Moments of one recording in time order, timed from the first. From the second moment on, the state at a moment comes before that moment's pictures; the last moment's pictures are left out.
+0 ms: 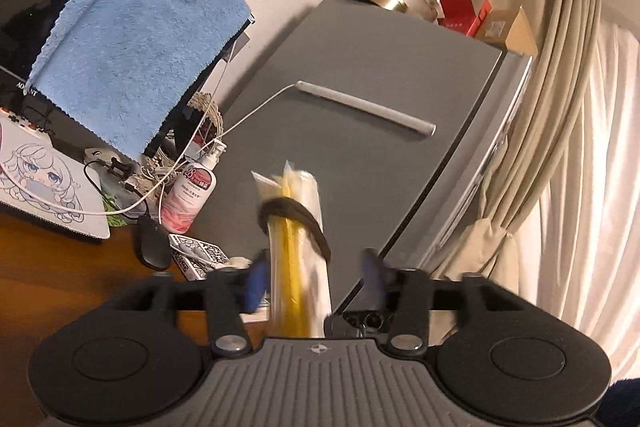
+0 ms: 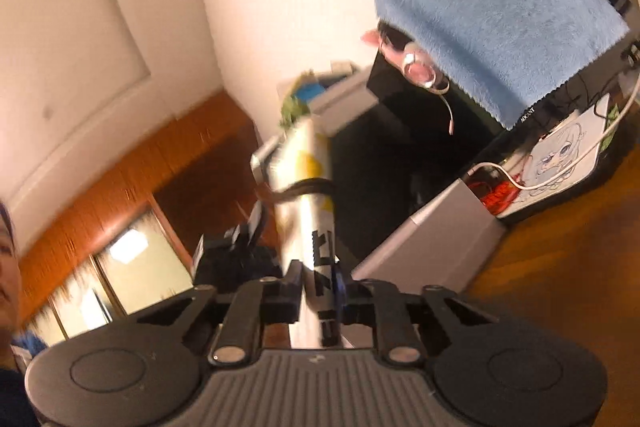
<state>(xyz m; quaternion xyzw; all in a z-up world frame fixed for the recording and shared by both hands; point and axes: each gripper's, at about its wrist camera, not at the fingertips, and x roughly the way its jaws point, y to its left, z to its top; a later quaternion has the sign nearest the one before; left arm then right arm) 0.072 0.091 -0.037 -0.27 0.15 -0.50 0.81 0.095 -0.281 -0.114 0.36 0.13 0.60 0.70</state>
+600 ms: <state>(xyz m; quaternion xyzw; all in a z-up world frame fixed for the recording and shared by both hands) 0.049 0.067 -0.067 -0.23 0.15 -0.42 0.86 0.091 -0.286 -0.125 0.40 0.10 0.53 0.74</state>
